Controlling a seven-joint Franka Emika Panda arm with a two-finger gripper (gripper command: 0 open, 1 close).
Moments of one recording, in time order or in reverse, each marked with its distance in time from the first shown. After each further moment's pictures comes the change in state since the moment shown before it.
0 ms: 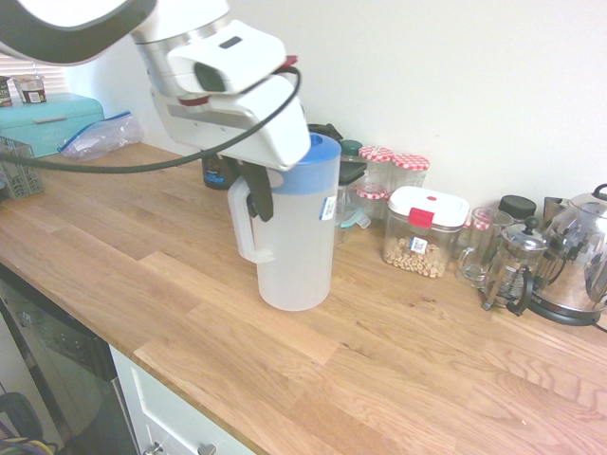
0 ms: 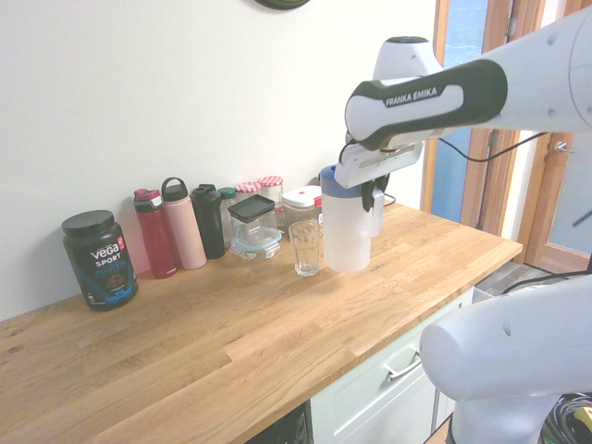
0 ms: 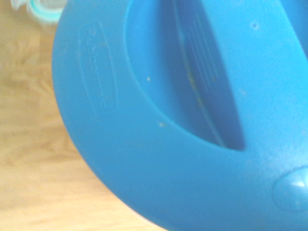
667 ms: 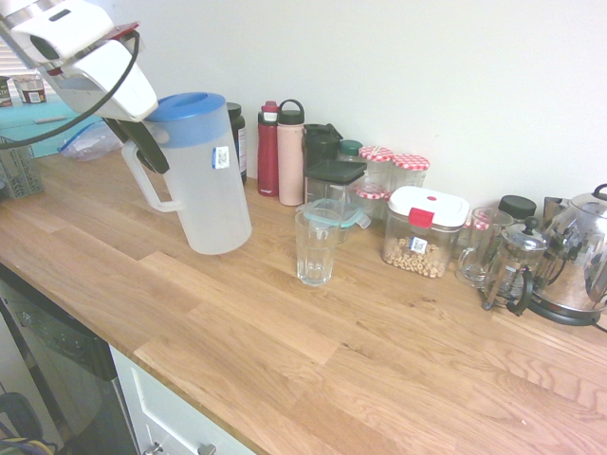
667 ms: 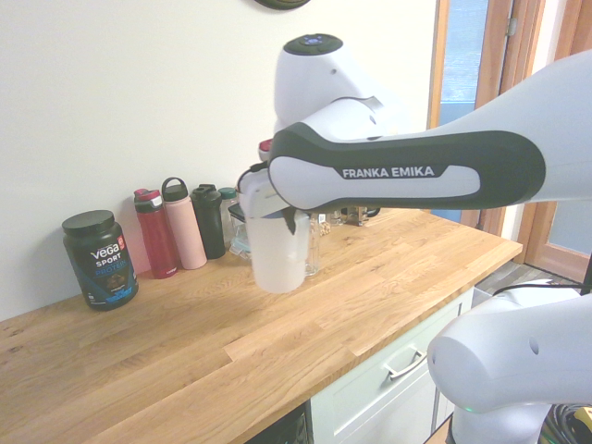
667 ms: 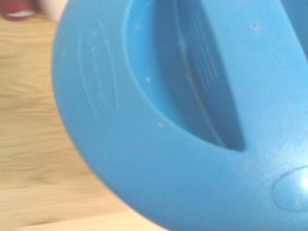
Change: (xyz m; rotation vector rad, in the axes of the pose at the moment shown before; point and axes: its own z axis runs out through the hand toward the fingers) arm -0.161 -0.108 -0.052 0.104 0.084 -0.057
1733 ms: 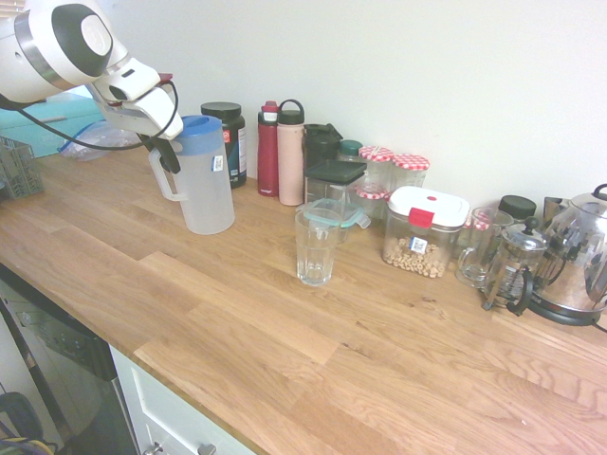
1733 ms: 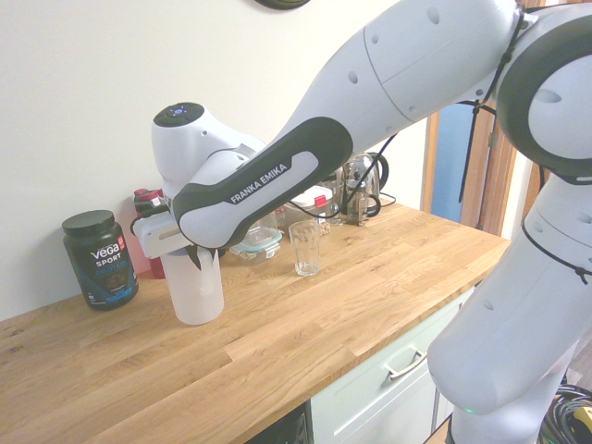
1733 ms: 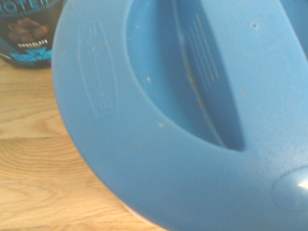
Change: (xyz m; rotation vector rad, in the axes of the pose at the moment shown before) arm -0.046 -0.154 0.119 -0.011 -0.078 -0.034
